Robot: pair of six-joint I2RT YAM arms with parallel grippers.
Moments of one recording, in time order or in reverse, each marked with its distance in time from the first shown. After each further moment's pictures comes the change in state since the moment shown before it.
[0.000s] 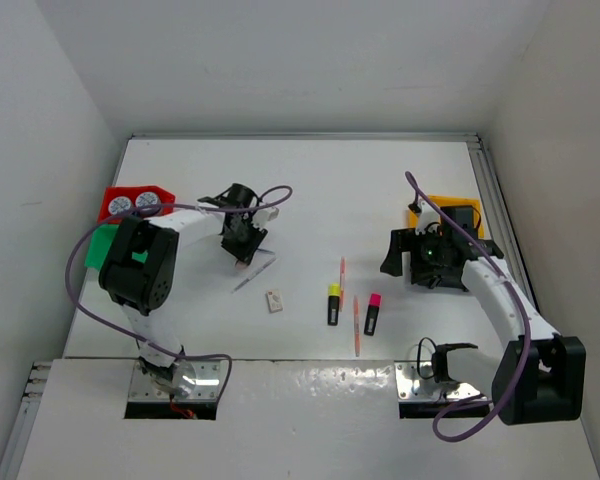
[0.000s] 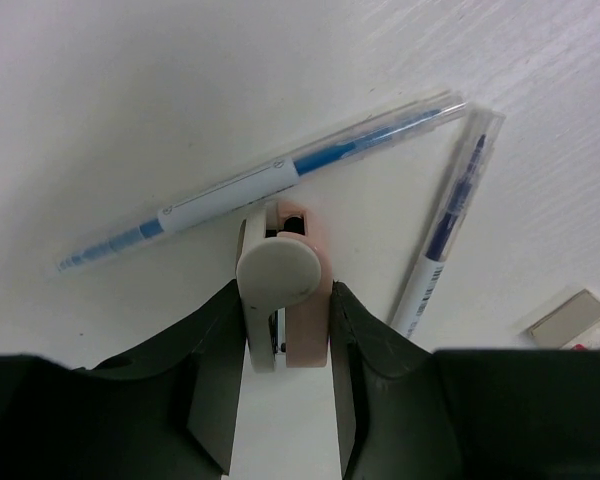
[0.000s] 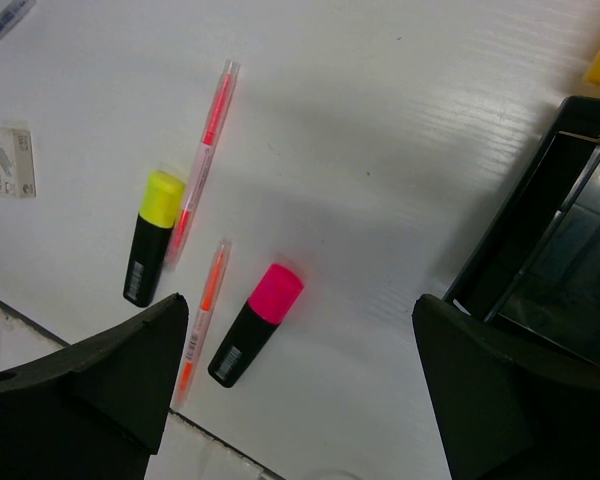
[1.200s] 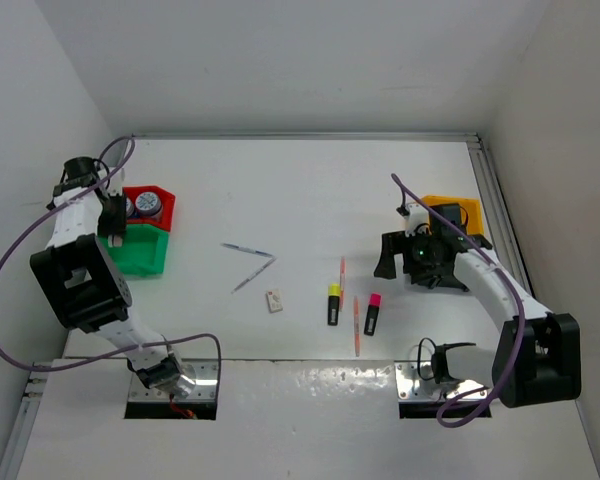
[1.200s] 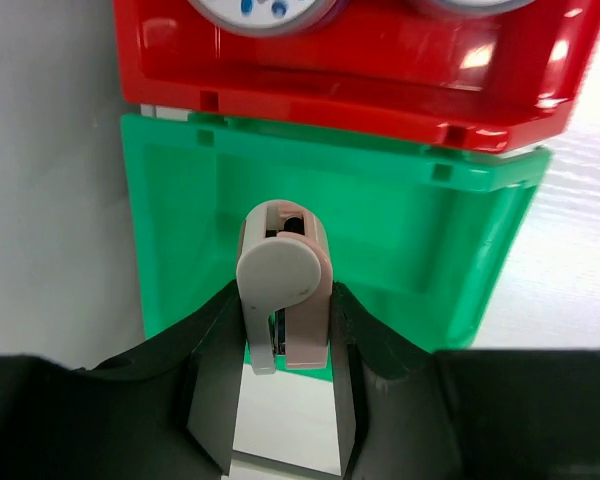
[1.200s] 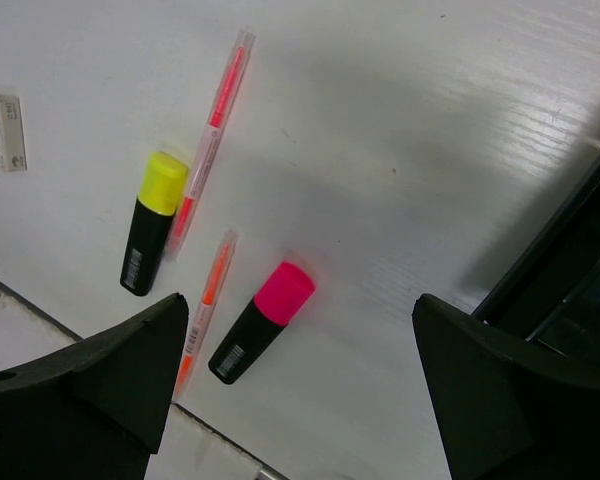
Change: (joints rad) left arm 0.818 -0.140 0.218 -0.210 -0.142 0.092; right arm 0.054 0.093 0.008 0.013 -0.005 -0.018
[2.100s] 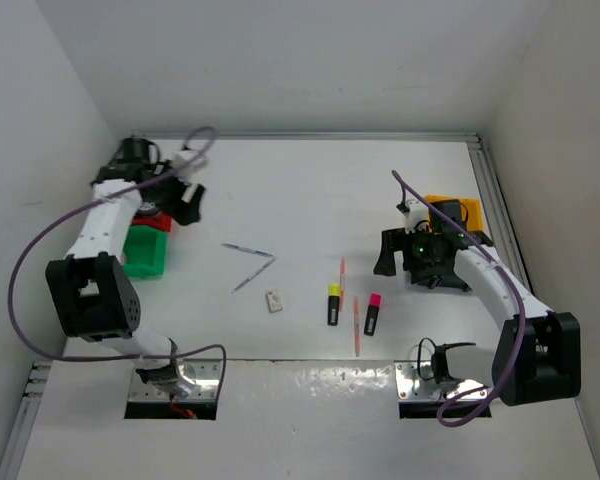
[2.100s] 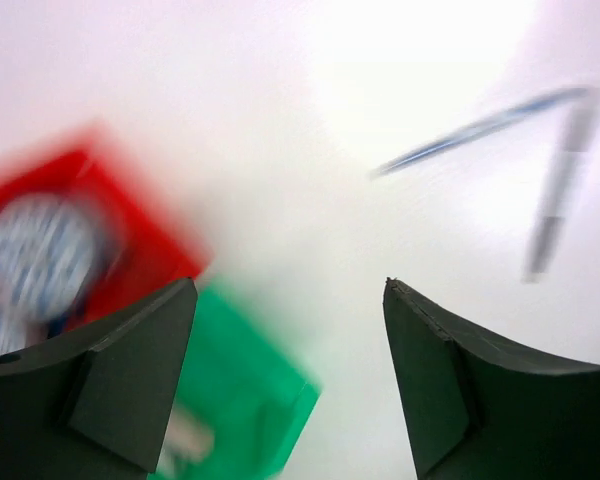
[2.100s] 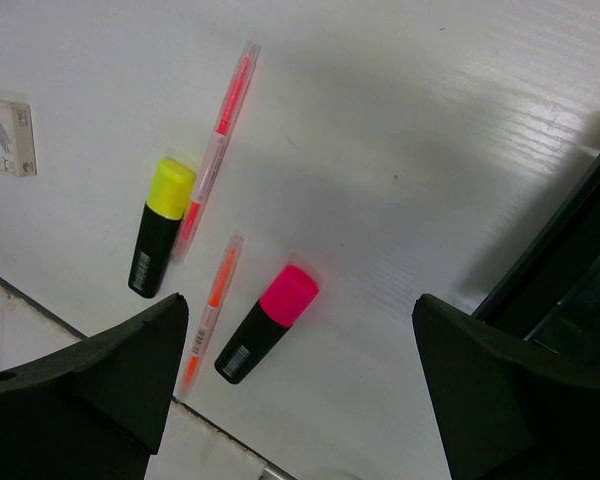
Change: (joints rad) left arm -0.201 -0.066 0.059 -0.092 0.482 0.339; right arm 0.007 0.009 0.033 -0.020 0.001 0.001
